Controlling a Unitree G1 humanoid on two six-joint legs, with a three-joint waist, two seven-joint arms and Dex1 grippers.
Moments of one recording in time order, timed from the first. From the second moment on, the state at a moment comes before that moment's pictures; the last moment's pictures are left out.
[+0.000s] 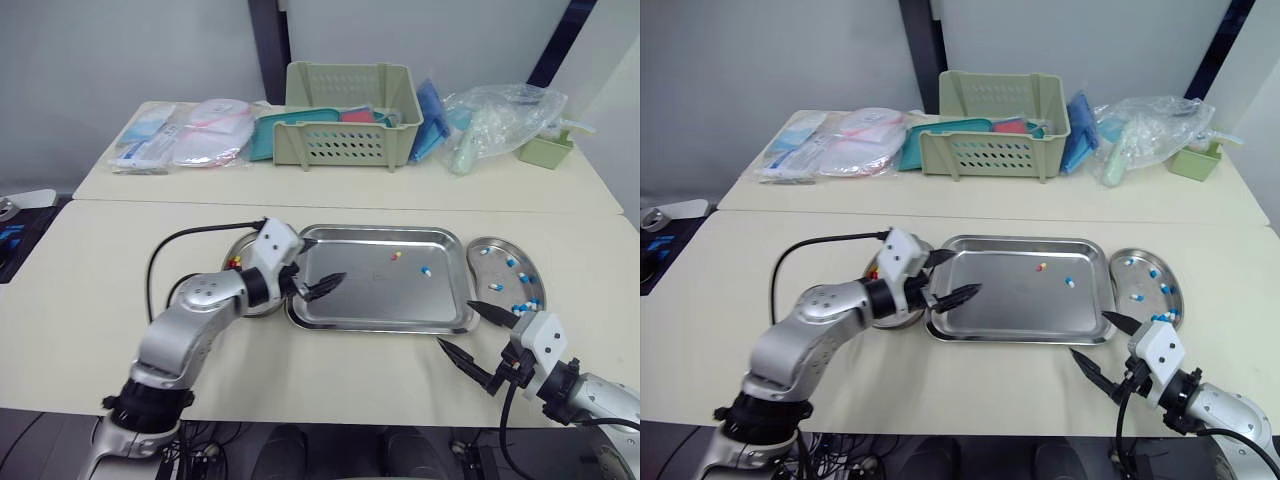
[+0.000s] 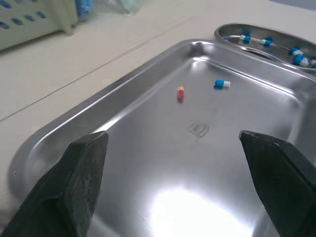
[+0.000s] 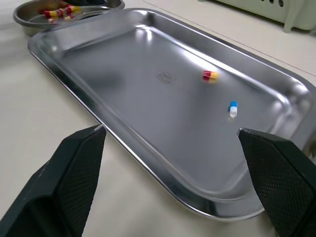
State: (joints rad) left arm -0.41 0.46 -0.18 -0.23 -0.35 0.60 -0.65; right arm 0.38 -0.56 -0.19 -0.57 0.33 0.22 0.72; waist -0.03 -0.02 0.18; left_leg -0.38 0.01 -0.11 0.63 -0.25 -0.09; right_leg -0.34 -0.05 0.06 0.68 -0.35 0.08
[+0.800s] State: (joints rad) left arm -0.83 0.06 -0.34 0.67 -0.05 0.23 -0.64; right arm 0.47 -0.49 -0.13 -0.60 0.29 0.18 0.63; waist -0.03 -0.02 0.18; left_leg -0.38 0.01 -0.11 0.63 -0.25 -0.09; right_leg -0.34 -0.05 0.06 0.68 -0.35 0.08
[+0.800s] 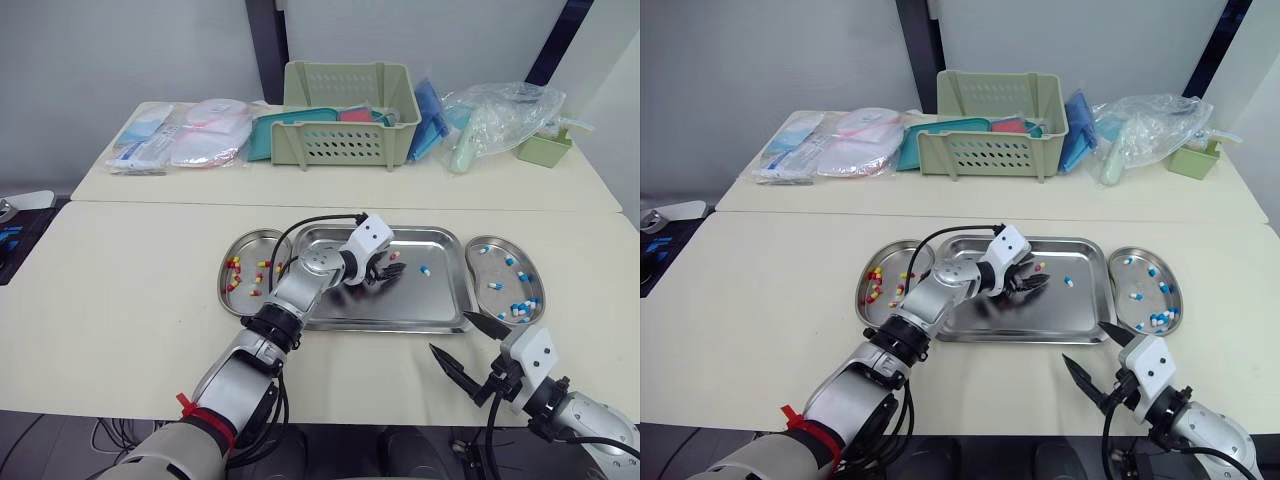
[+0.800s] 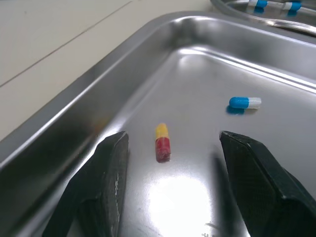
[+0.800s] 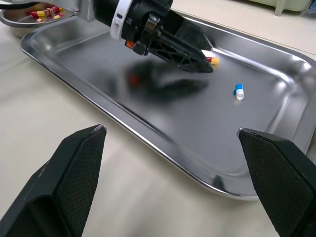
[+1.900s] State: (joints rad) left arm -0.75 0.21 -0.23 0.19 -0.07 0.46 -0.80; right arm 0.46 -0.54 -0.12 -0.66 0.30 0.24 0.62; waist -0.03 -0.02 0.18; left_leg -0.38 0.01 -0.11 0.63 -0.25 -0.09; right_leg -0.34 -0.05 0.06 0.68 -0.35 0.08
